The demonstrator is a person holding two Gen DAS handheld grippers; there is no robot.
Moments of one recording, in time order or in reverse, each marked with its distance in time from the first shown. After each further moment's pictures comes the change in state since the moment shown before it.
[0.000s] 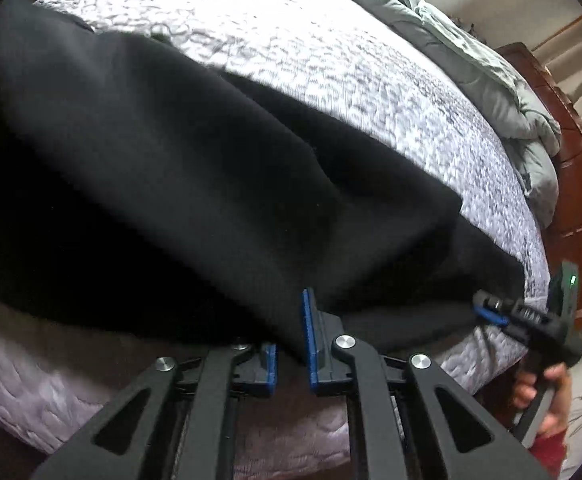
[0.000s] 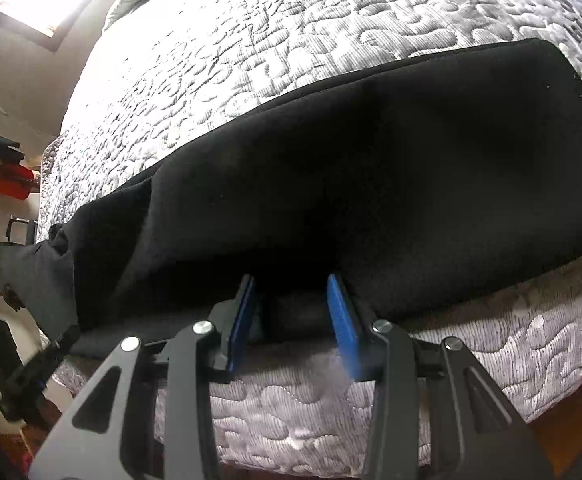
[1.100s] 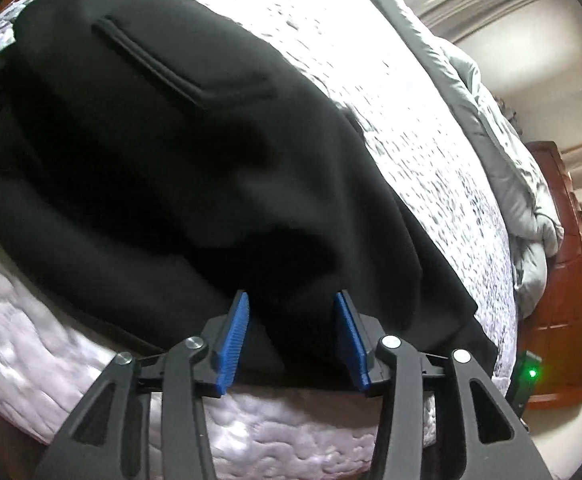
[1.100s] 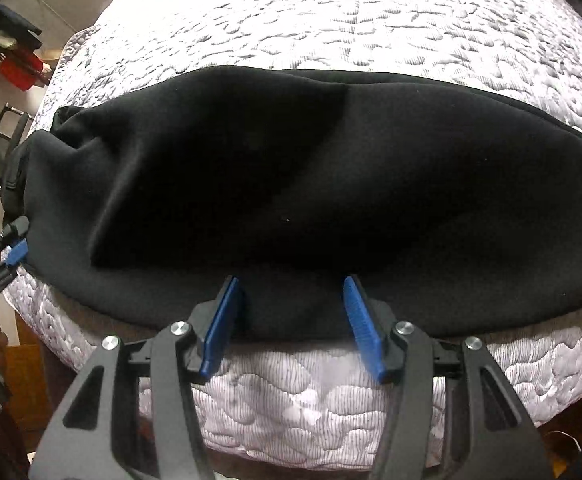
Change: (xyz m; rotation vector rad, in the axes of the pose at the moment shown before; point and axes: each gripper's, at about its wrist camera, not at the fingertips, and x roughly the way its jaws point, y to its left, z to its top) left arm -0.060 0.145 0.035 -0.301 -0.077 -0.059; right arm 0.036 0.122 -0.040 -0.321 0.099 -0.114
